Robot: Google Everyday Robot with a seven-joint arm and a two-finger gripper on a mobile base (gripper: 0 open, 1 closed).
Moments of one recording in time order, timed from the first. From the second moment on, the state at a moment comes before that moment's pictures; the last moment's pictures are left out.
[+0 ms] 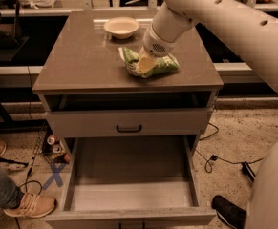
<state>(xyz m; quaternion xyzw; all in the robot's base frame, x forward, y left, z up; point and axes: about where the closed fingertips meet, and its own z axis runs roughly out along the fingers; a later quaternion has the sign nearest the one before) 0.669 -0.013 0.857 -0.63 0.73 0.06 0.25</state>
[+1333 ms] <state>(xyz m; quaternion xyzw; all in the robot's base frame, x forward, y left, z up) 0.558 -0.141 0.957 -0.61 0.76 -0.03 0.21</state>
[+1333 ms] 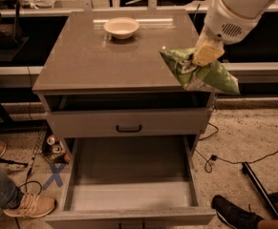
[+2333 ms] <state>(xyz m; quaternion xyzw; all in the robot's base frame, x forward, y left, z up) 0.476 -0.201 0.892 -0.56 0.83 0.03 0.08</state>
